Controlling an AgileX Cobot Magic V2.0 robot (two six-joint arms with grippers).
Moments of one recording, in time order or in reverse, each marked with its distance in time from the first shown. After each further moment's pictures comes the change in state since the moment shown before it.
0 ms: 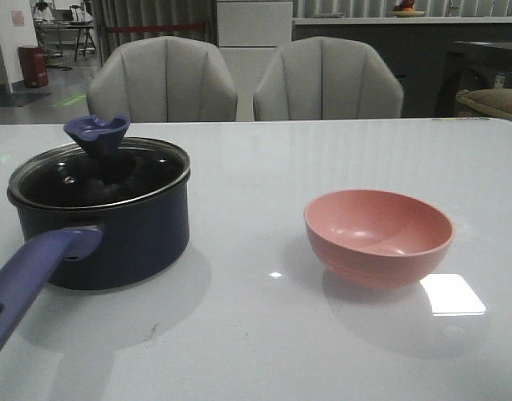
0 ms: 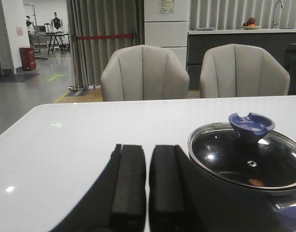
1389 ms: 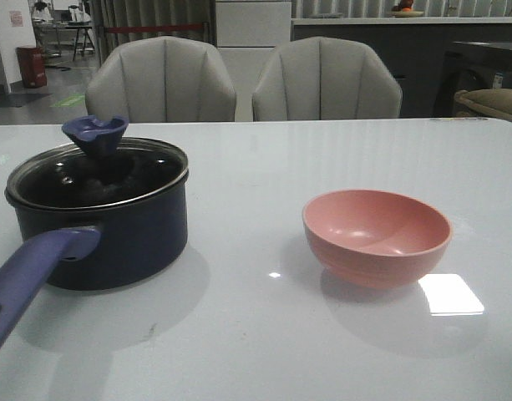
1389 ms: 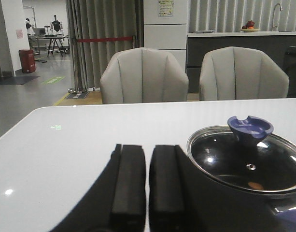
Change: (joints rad) left arm 0.000 0.000 0.000 -0.005 -0.011 0.000; right arm -0.134 -0.090 0.129 -0.278 -0.097 0.271
